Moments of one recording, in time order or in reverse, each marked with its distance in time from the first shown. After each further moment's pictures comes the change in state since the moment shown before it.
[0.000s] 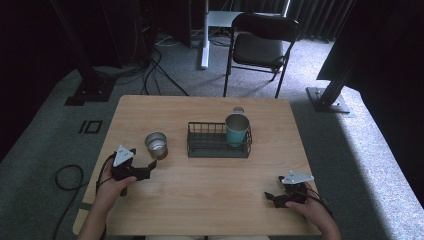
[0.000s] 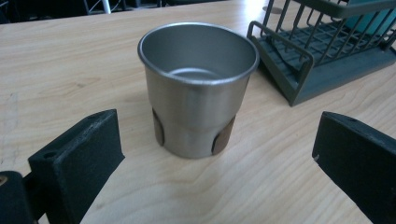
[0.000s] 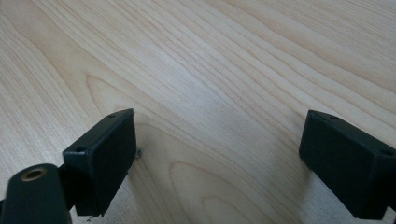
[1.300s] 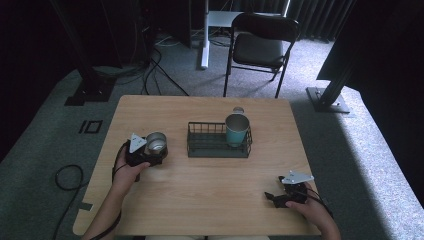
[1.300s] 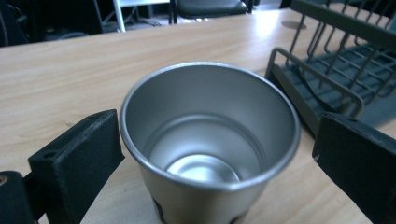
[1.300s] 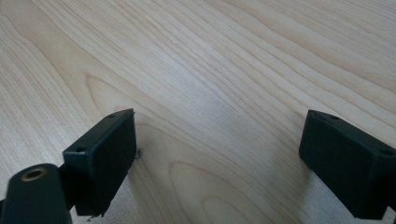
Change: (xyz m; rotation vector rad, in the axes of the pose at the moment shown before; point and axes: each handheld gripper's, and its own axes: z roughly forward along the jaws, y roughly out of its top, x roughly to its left) left arm -0.002 0.020 0.051 -0.033 0.062 0.007; right arm 0.000 0.000 0.000 0.000 0.000 0.002
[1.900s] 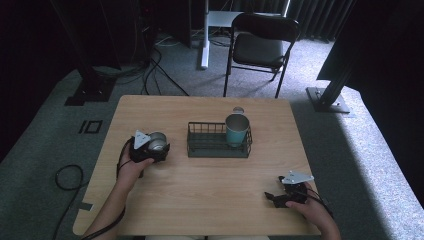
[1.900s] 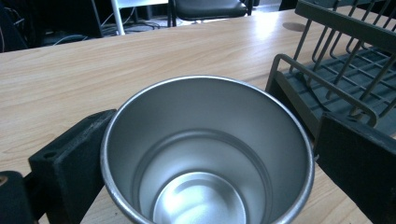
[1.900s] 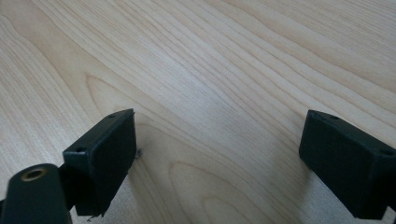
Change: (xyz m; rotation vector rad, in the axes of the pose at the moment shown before) left arm -0.001 0.005 0.016 0.002 0.009 0.010; right arm 0.000 0.000 0.000 0.000 0.000 0.000
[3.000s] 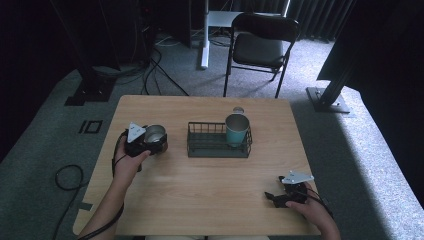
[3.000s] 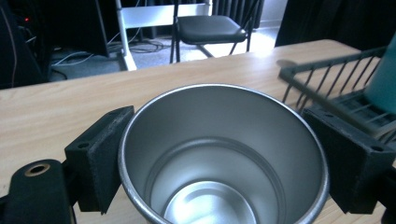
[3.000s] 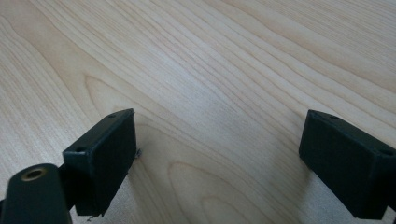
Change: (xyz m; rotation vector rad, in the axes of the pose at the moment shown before) left arm -0.002 0.042 -0.025 -0.067 -0.014 -0.022; right arm 0.000 0.000 0.000 0.000 -0.004 0.002
